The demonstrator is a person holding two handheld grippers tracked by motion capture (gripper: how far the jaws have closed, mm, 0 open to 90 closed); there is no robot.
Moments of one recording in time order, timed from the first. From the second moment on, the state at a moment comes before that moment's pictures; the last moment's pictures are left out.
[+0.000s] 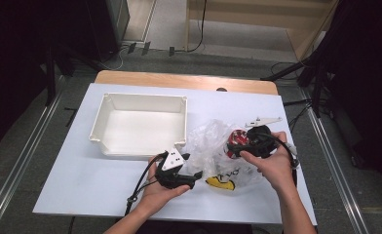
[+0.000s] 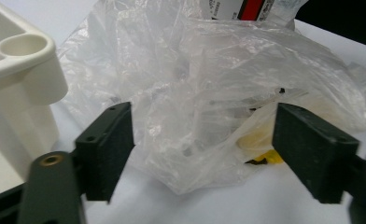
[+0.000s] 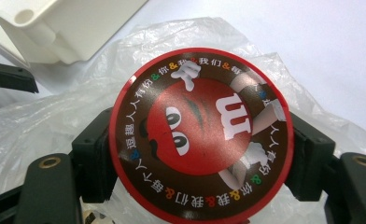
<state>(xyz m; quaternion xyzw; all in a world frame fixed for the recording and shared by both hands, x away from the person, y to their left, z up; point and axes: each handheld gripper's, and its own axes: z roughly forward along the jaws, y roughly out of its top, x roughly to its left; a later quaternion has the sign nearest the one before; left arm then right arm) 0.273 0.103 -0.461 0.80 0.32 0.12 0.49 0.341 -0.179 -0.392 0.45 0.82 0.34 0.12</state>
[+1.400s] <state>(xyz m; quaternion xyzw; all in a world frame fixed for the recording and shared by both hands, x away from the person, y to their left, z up) 0.258 0.222 -0.436 0.73 0.41 0.18 0.51 0.351 -0.147 -0.370 0.39 0.84 0.36 0.11</state>
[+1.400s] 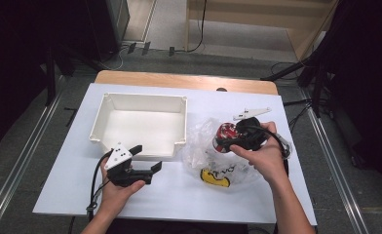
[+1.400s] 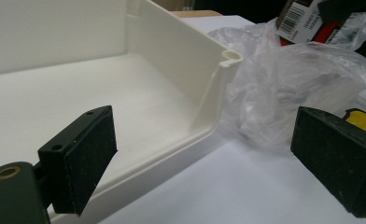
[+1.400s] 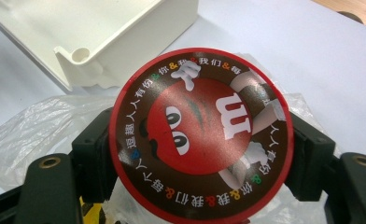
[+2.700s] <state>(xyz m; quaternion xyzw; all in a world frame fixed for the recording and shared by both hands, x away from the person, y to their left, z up) 0.254 0.297 -0.440 0.70 0.47 0.22 0.50 0.366 -0.123 -0.344 0.38 0.84 0.36 0.12</state>
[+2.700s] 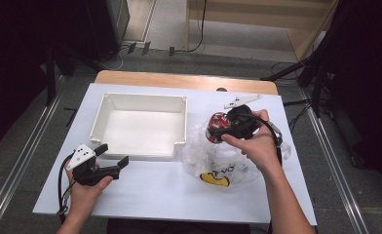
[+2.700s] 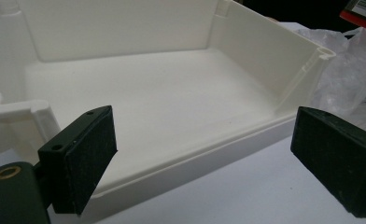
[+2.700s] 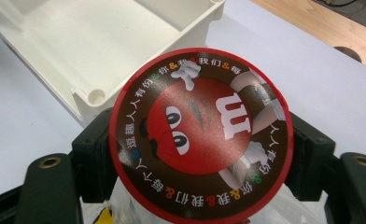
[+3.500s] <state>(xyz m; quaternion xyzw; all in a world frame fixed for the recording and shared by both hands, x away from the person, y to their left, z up) 0.257 0.293 -0.442 0.70 0.47 0.22 0.49 0.380 -0.093 -0.344 0.36 0.85 0.36 0.12</state>
